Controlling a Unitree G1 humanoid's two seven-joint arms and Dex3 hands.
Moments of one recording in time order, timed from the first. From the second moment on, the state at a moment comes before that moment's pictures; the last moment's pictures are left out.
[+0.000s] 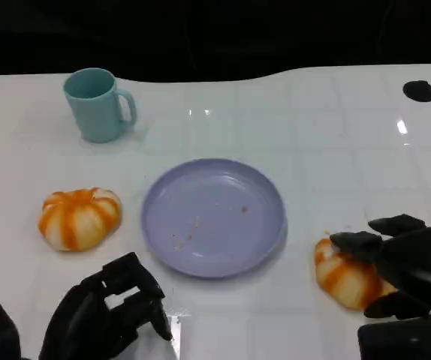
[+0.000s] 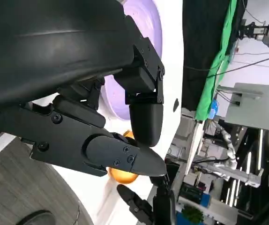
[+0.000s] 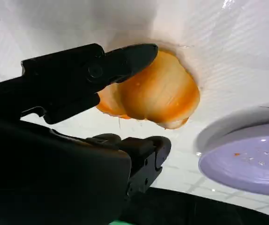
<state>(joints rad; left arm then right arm) 0.09 -0.01 0.08 0.28 -0.39 -0.18 -0.65 -0.14 -0.48 0.30 0.10 -0.90 -0.13 0.16</state>
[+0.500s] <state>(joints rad) 0.10 -0.01 0.07 0.26 -0.38 -0.18 -0.65 -0.20 -0.45 0.36 0.16 -0.87 -0.07 0.17</state>
